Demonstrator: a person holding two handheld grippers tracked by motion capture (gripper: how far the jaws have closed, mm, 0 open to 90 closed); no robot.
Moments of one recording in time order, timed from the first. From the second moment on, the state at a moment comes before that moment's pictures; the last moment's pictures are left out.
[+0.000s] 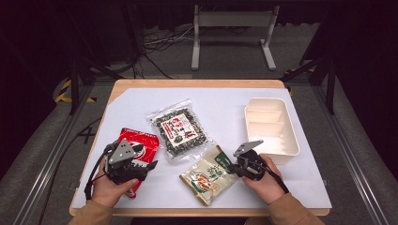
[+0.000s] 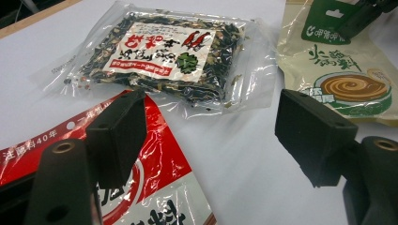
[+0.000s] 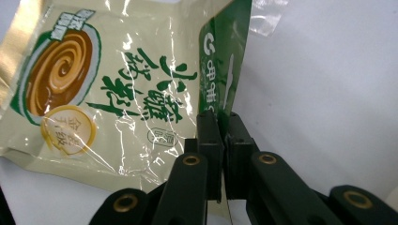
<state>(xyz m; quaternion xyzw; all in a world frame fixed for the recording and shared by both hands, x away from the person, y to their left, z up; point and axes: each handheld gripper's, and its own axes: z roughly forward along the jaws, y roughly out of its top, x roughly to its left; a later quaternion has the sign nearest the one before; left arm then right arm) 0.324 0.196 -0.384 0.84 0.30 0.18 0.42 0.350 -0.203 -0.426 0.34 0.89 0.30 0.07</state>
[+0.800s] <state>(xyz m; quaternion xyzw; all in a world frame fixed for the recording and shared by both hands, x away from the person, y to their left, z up) 0.326 0.201 -0.385 0.83 0.31 0.18 0.42 0.350 -0.213 -0.386 0.32 0.88 0.35 0.02</state>
